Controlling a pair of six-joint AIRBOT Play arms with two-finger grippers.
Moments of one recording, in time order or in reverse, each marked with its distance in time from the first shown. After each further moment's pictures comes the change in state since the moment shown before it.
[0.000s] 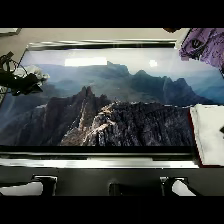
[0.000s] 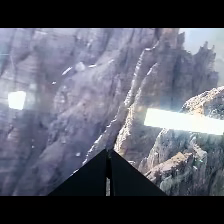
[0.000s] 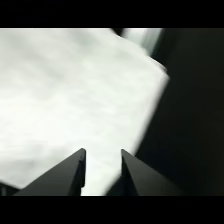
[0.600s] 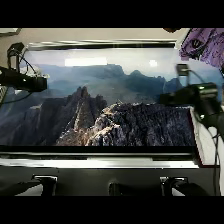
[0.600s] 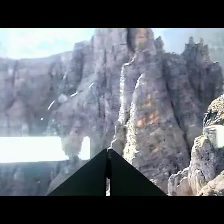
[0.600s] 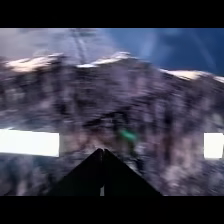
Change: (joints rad) left arm -0.218 0.199 -0.159 0.230 0.198 0.125; right arm 0.779 0.026 0.075 0.371 0.357 -0.283
